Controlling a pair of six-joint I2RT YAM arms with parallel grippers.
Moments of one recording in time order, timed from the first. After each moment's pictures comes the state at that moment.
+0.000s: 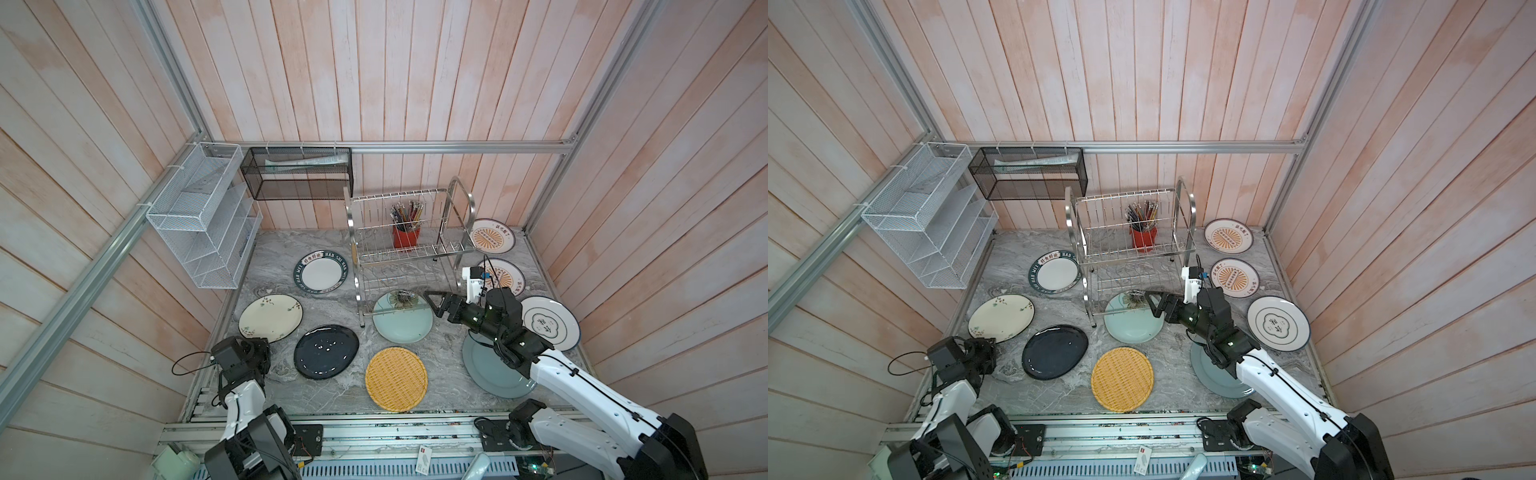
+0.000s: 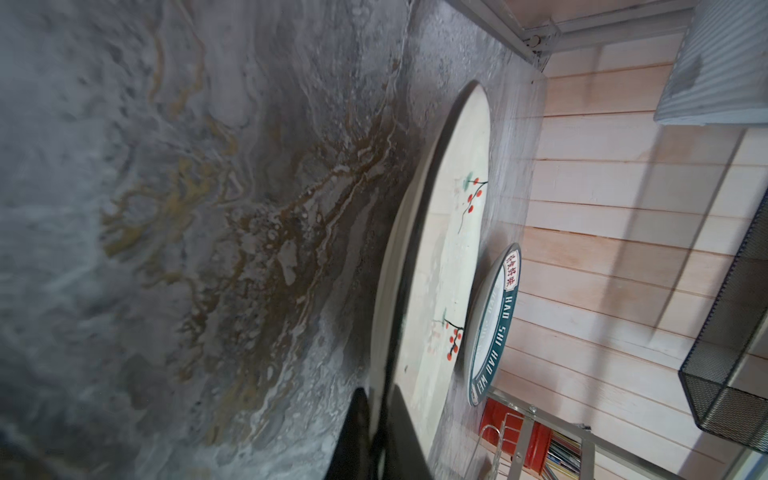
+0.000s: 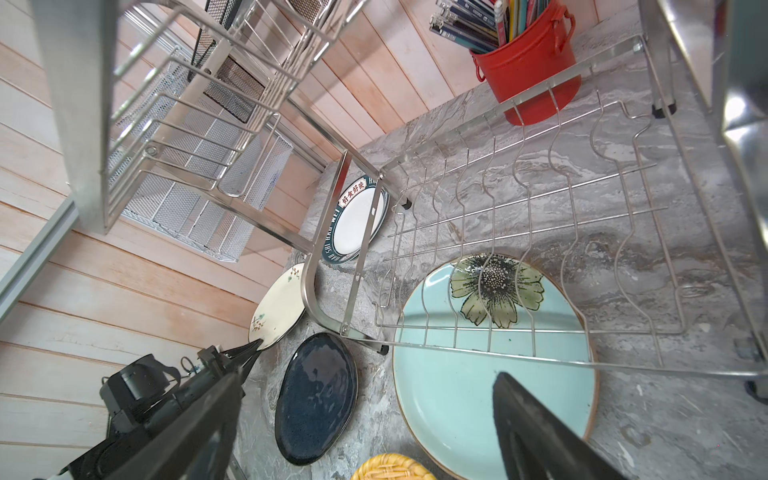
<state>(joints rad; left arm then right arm) 0.63 0.92 0.22 -0.02 0.41 -1.11 0.57 0.98 0.61 0.09 -0.22 0.75</state>
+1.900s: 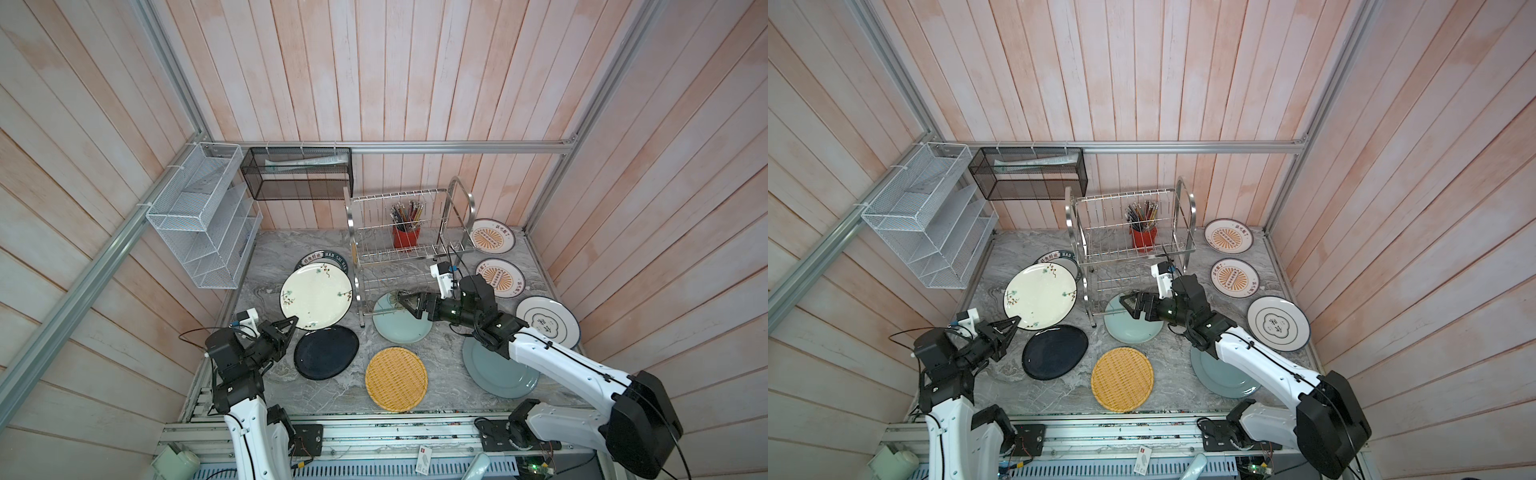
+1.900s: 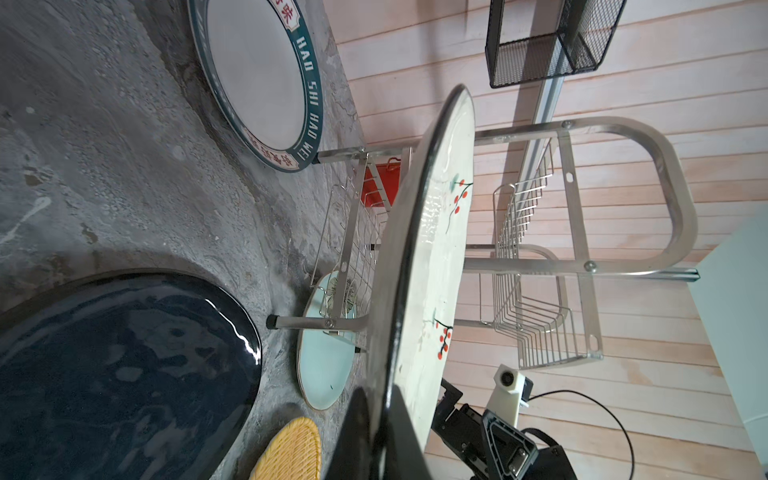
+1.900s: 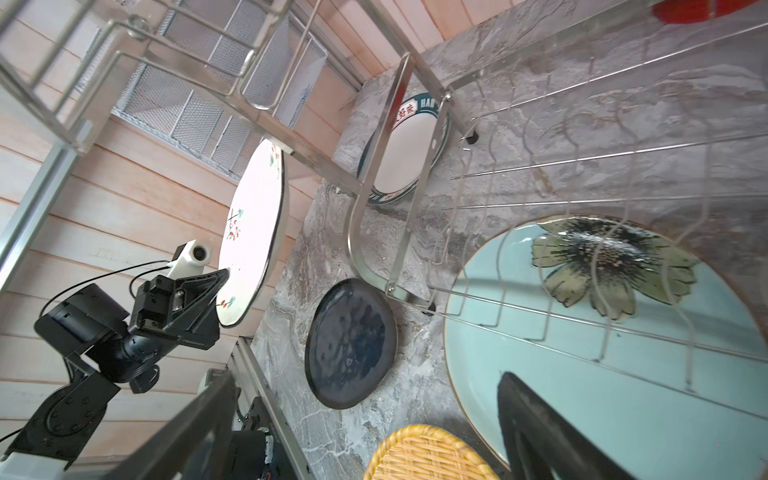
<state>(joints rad) 0.51 0.58 0.38 -0.27 1.02 -1.00 0.67 1.23 0.78 0.07 -0.38 0.71</state>
